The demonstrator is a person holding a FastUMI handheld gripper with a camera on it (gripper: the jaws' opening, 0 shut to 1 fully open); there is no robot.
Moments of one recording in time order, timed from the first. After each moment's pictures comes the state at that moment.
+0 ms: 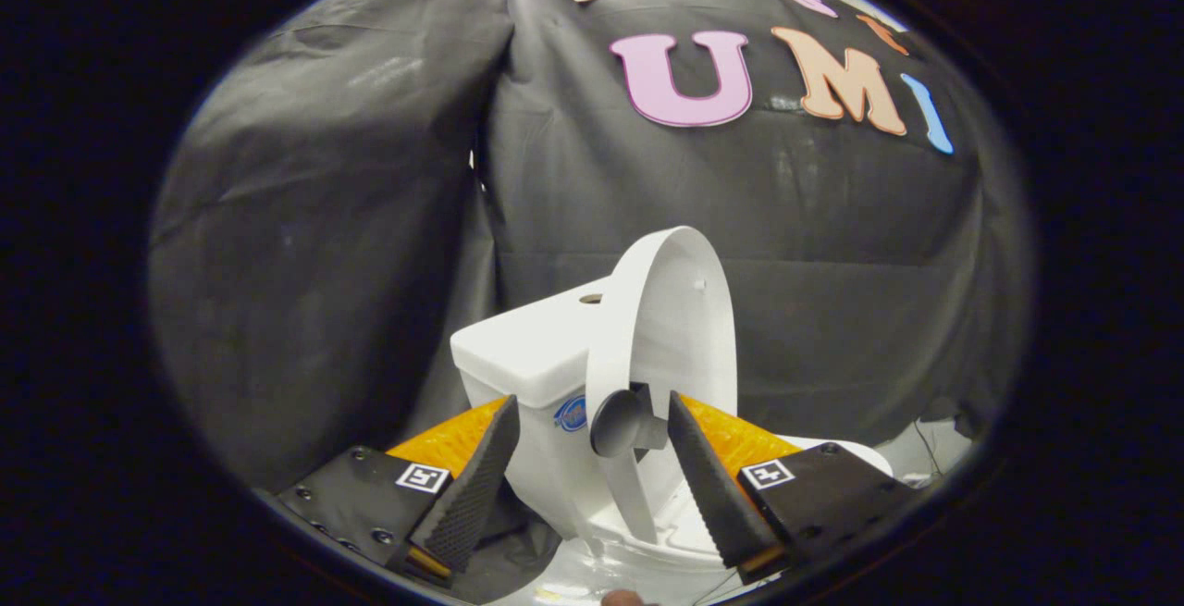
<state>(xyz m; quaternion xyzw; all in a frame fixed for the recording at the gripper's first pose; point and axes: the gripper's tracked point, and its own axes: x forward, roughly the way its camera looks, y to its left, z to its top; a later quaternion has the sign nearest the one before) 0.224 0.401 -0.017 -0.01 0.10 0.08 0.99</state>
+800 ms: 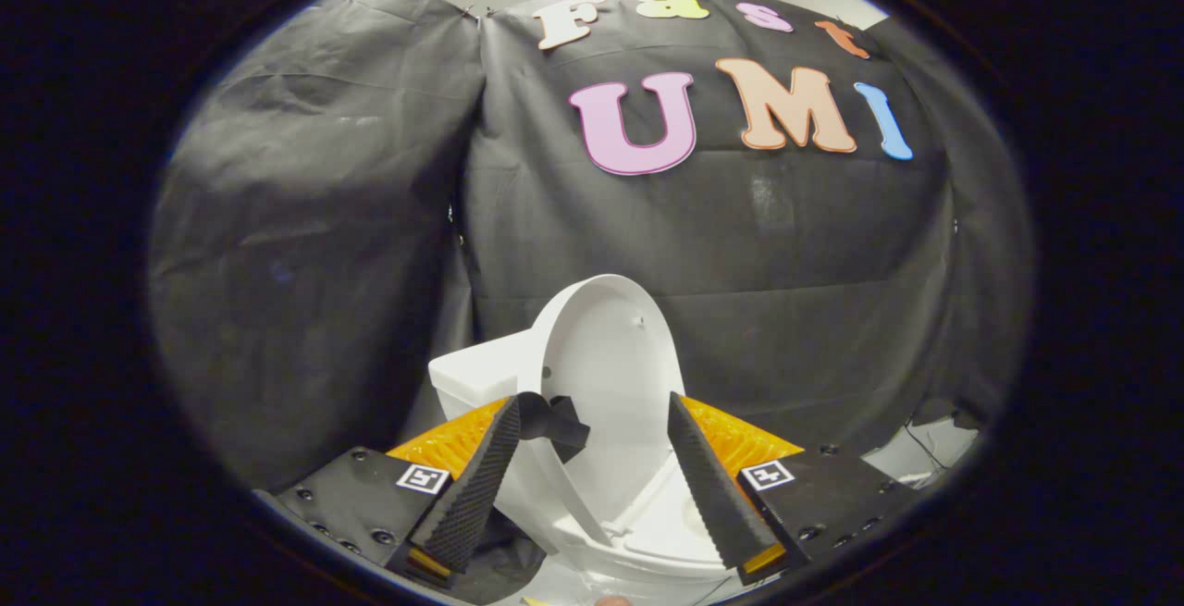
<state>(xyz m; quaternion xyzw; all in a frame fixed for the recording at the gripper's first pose) 0.179 0.323 0.008 0.03 0.04 0.06 1.00</state>
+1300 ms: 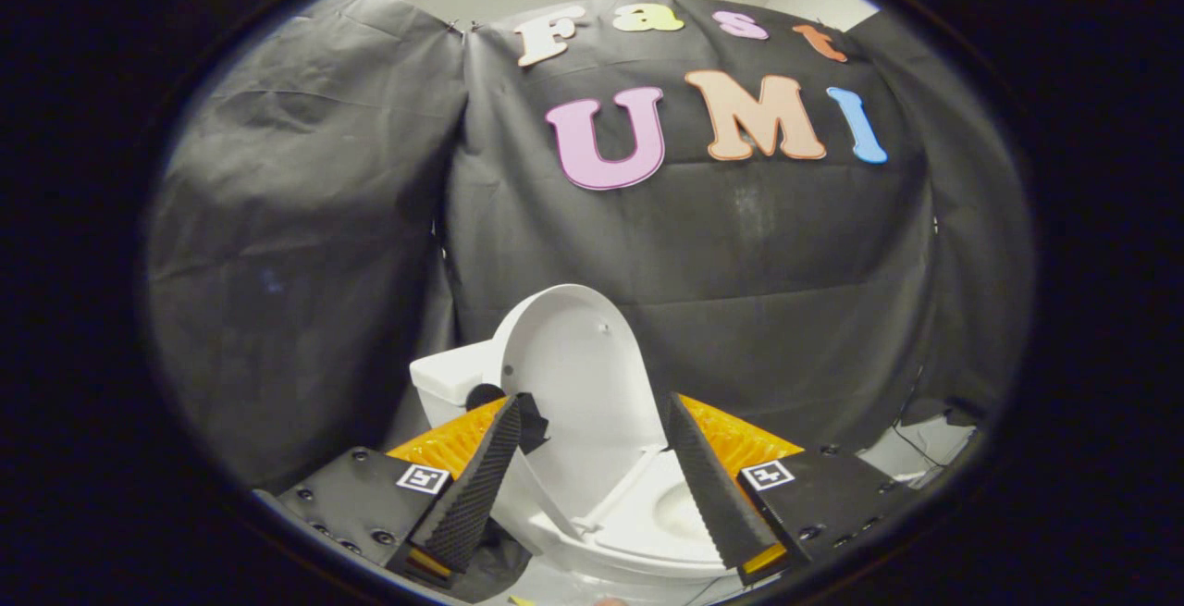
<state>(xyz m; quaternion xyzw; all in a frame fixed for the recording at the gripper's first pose) 0.155 0.274 0.012 0.03 0.02 0.04 1.00</state>
